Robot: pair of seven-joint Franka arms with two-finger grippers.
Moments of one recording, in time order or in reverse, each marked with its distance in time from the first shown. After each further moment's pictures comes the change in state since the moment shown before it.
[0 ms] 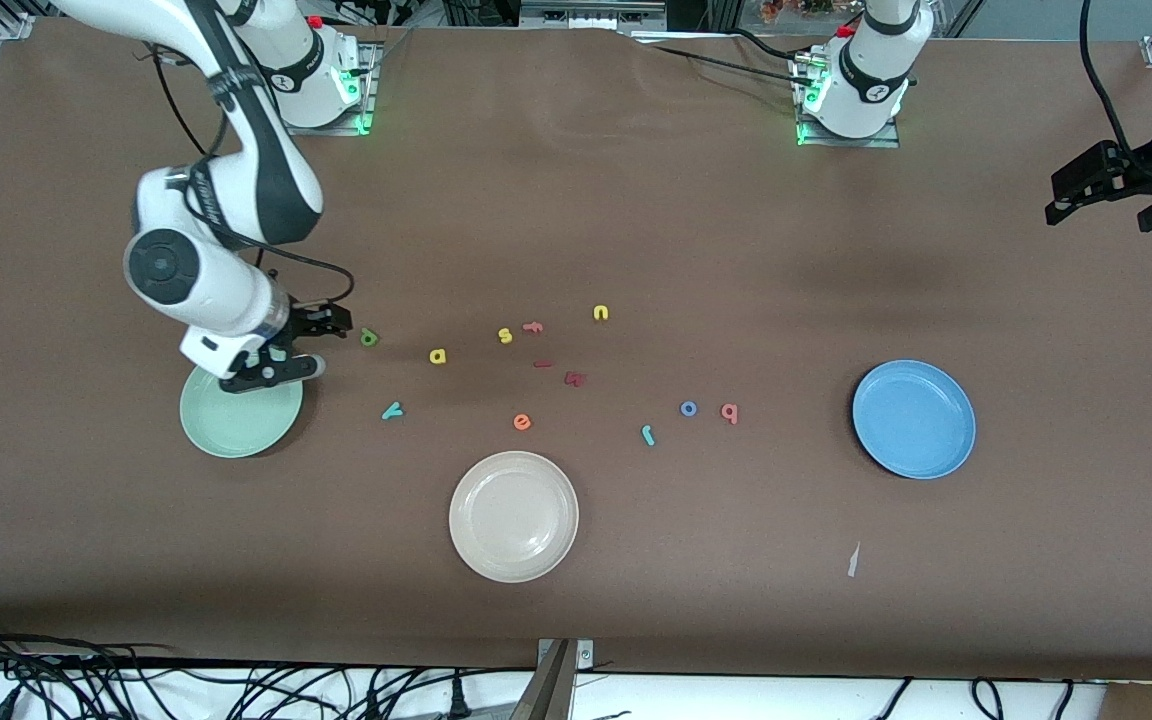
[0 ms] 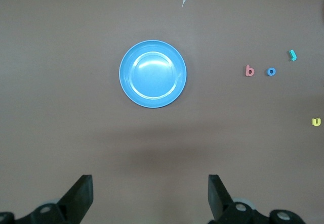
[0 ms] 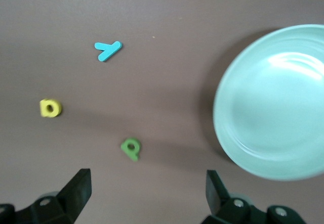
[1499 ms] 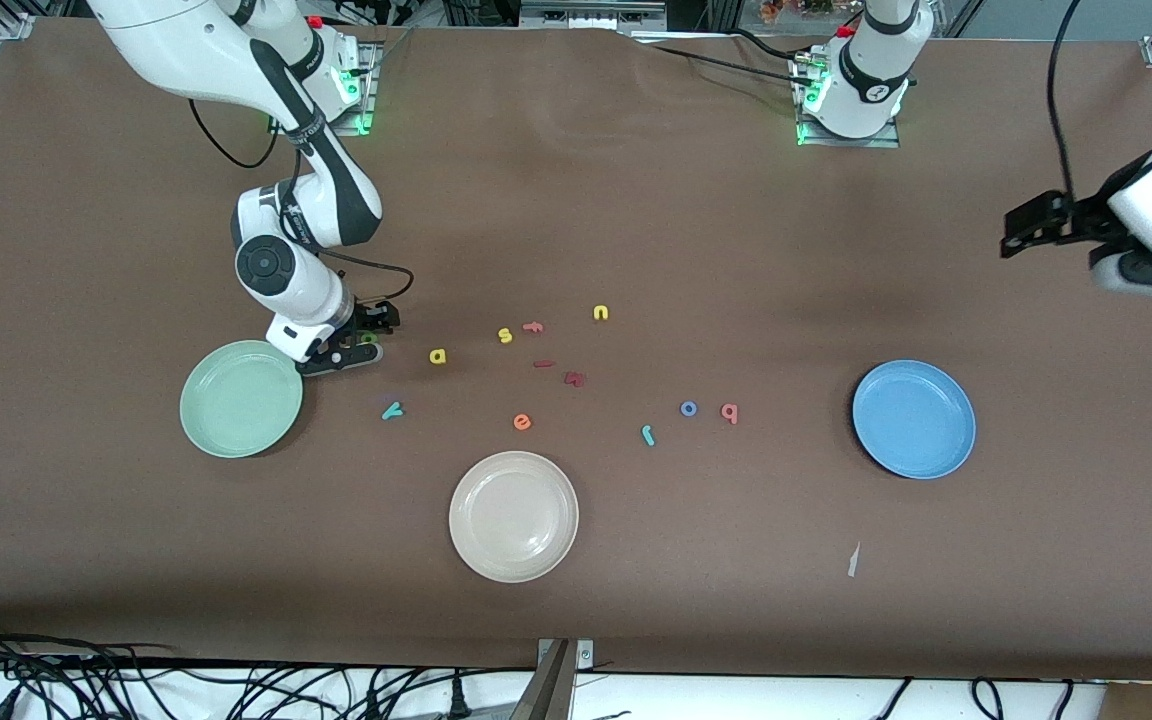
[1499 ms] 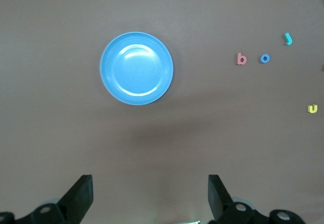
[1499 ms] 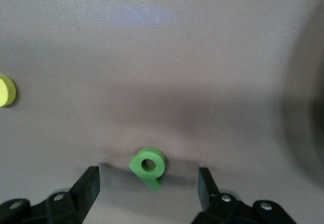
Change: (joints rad) left arm -0.052 0.187 -0.028 0.135 -0.003 -0.057 0.000; right arm 0.019 0.104 0.040 -0.174 0.005 0.284 0.058
